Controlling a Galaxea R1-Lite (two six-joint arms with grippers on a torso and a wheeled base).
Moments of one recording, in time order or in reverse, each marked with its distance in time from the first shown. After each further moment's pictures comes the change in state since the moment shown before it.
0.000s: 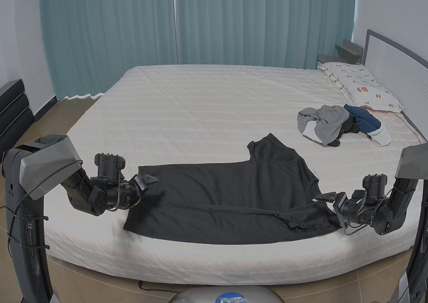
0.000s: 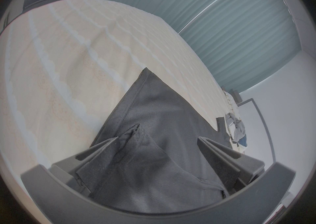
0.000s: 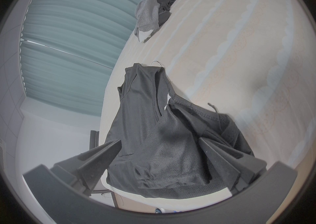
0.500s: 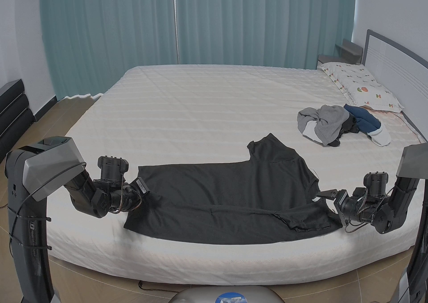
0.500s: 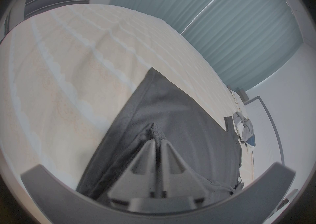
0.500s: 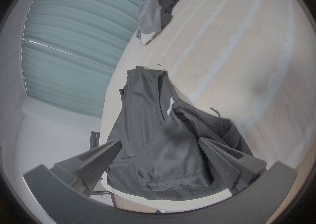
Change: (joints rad) left arm -0.018 0.018 0.000 0.006 0.074 0.031; right arm -0.001 -0.014 -0.004 -0.001 -0.011 0.001
